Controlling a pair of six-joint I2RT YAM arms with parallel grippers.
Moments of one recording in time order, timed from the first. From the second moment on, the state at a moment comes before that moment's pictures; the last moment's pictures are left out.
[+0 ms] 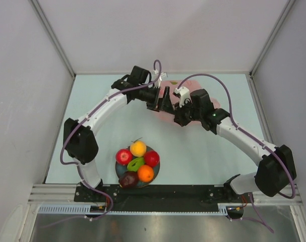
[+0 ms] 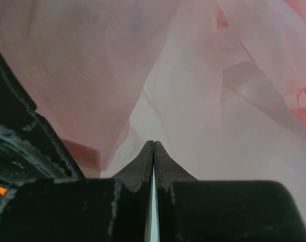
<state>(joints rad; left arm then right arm) -0.54 1.80 1.69 -0.70 0.75 -0.30 0.58 1.38 1.09 -0.31 -0.34 0.03</state>
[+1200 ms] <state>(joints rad) -0.40 1.60 1.57 -0.81 0.82 0.05 0.45 1.77 1.22 0.15 0.11 -0.20</state>
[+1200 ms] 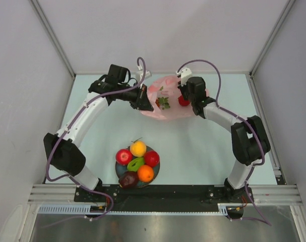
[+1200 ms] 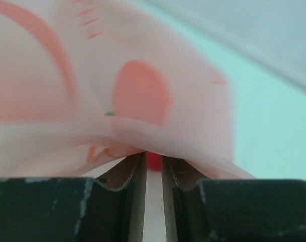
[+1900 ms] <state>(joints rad) -0.43 1.68 1.69 -0.83 0.88 0.09 0.51 1.78 1.26 -0.08 -0.12 -0.33</state>
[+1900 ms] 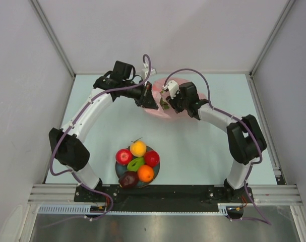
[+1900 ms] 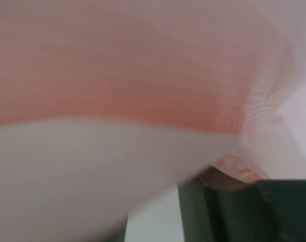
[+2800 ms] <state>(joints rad) -0.48 1.72 1.72 -0.86 0.89 0.14 0.40 2.21 1.54 0.13 0.11 -0.46</state>
